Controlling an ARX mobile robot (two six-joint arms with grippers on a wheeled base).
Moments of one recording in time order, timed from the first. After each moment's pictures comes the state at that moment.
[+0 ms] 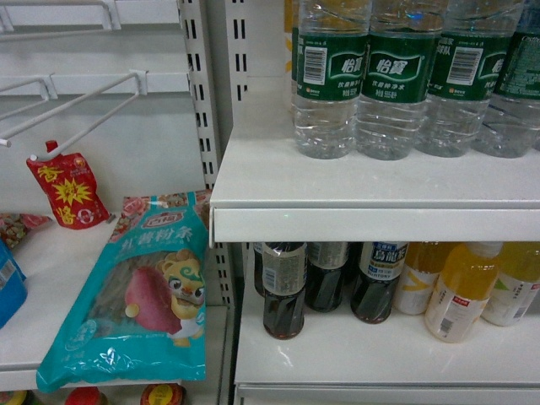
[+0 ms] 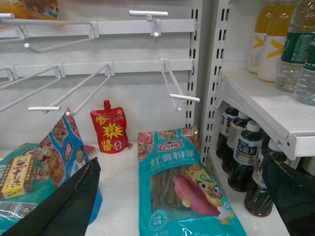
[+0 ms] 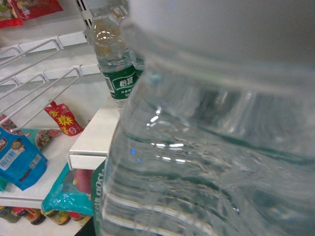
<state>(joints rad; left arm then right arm) 0.00 0.01 0.01 0.00 0.00 0.00 0.05 0.55 0.49 -0.10 -0.24 0.18</state>
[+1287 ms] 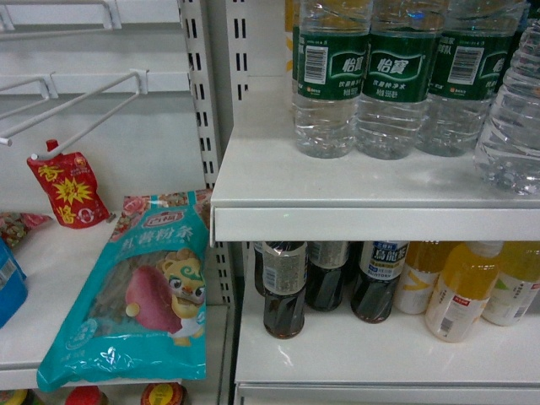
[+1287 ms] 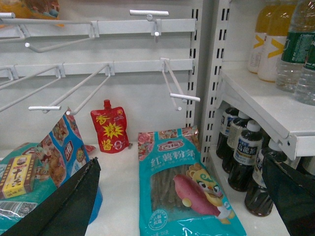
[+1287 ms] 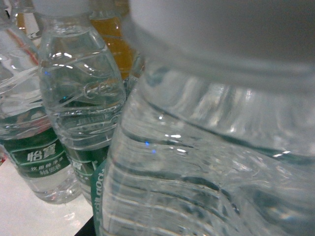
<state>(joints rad) 0.00 0.01 0.01 0.00 0.00 0.00 0.18 1.38 0.80 0.42 0.07 0.00</state>
